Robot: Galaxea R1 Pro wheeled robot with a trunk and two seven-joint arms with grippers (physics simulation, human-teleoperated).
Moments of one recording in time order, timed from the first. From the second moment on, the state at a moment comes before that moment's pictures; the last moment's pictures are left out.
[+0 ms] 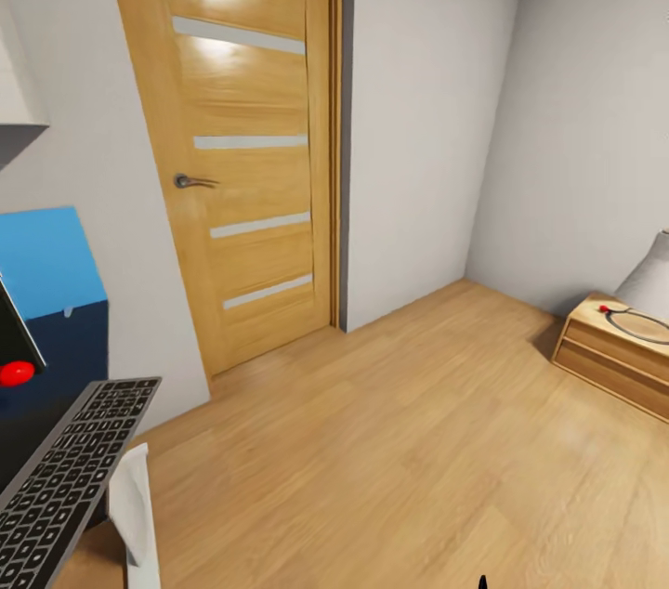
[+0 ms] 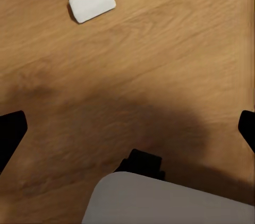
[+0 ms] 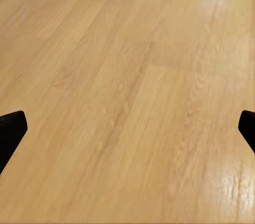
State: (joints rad) left arm 0.02 -0.03 -0.28 -0.39 0.36 -0.25 0.41; right arm -0.21 0.00 0.06 -0.24 -0.60 -0.70 -0.10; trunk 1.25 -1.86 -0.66
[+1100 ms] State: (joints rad) left arm 0.02 -0.03 -0.28 -0.39 0.36 -0.25 0.41; right arm -0.21 0.00 0.06 -0.24 -0.60 -0.70 -0.10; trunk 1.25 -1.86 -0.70
